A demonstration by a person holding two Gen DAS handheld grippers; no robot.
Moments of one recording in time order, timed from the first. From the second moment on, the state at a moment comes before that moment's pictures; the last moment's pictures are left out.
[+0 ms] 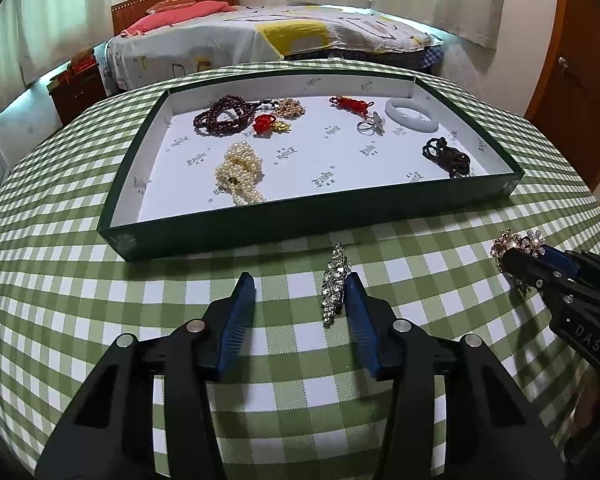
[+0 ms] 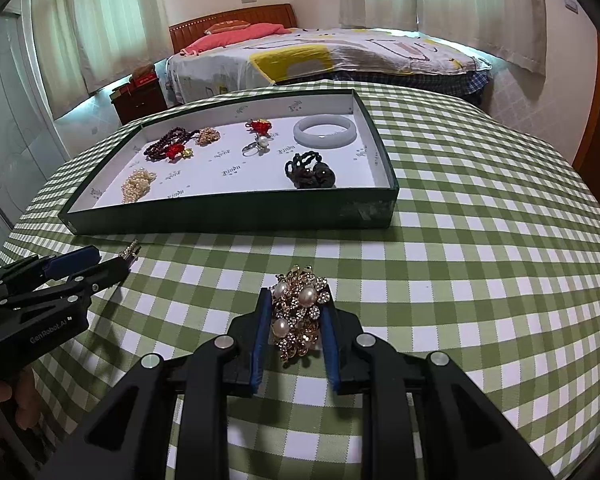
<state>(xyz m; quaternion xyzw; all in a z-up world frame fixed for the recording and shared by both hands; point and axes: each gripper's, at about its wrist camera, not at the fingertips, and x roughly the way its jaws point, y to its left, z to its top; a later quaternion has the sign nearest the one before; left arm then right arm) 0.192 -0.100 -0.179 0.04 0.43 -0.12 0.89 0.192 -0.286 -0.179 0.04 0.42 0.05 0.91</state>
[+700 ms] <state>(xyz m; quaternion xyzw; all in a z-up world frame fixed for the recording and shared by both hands) 0.184 -0.105 -0.168 0.04 0.41 -0.16 0.90 0.190 -0.281 -0.174 0.04 0.41 0.05 0.91</state>
